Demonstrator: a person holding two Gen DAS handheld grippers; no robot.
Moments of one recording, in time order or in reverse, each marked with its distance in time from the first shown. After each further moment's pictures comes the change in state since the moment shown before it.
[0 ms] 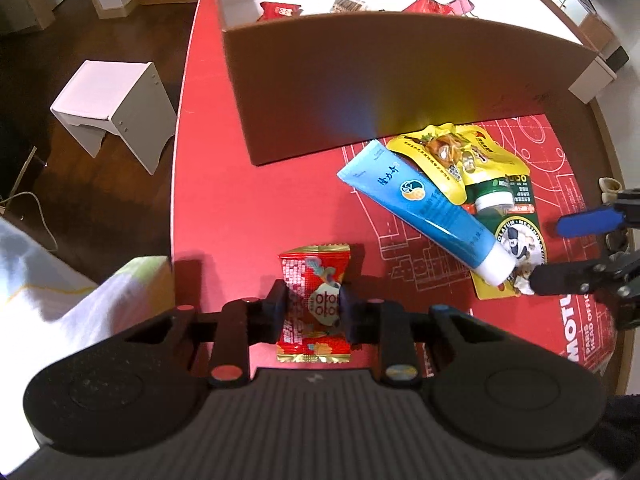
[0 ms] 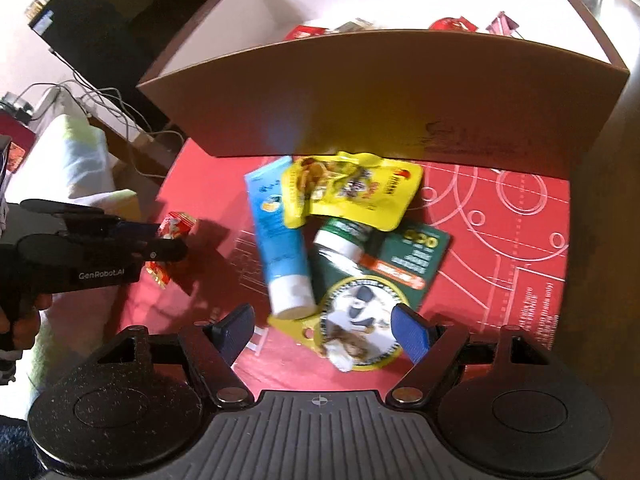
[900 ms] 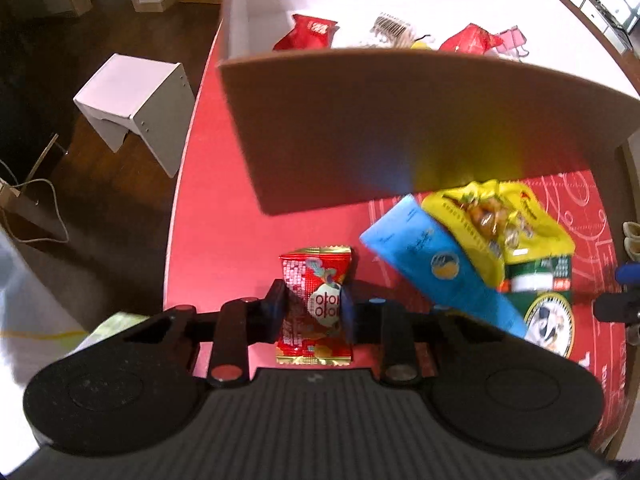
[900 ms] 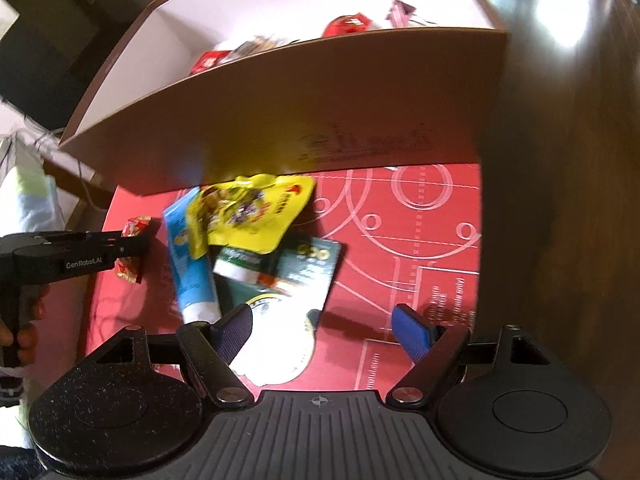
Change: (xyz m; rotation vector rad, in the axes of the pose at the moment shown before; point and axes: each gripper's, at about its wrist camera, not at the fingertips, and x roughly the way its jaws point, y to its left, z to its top) left arm 0.032 0.000 0.032 -0.109 -0.030 0.067; right arm -0.015 -0.055 0.013 0.143 -0.001 -0.091
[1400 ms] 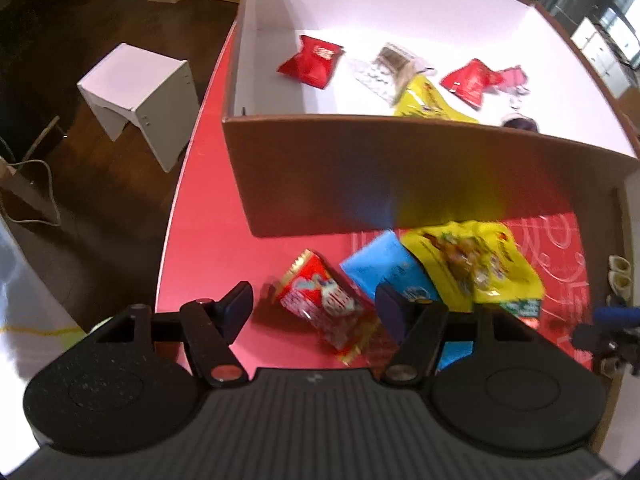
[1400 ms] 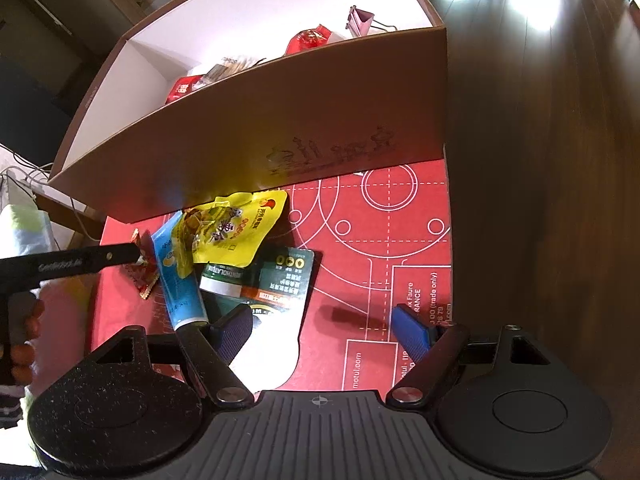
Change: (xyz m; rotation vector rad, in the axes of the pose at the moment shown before) left arm -0.008 -0.004 0.019 -0.090 -0.016 -0.018; right arm -0.011 -0.023 -0.003 0.116 -0.038 -0.009
